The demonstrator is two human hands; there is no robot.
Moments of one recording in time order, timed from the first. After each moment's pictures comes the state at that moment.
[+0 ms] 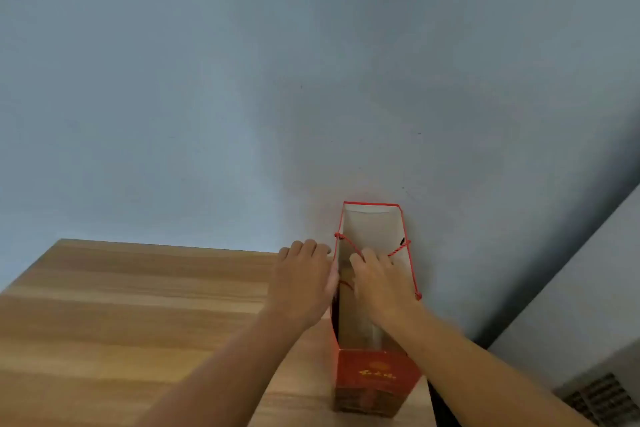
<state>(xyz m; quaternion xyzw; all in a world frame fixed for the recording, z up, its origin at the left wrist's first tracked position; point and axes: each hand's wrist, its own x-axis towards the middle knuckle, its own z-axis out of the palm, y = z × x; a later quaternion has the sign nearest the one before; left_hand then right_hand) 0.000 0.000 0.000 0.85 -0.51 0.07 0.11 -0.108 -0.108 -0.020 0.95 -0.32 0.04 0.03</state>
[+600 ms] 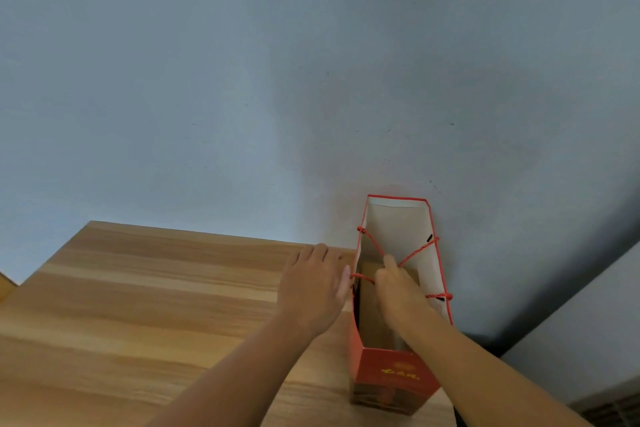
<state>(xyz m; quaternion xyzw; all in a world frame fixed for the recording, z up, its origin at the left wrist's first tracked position) 0.010 0.016 -0.020 0.84 -0.51 0.08 0.16 -0.094 -0.103 -0.037 0.92 -0.37 -0.08 -0.06</state>
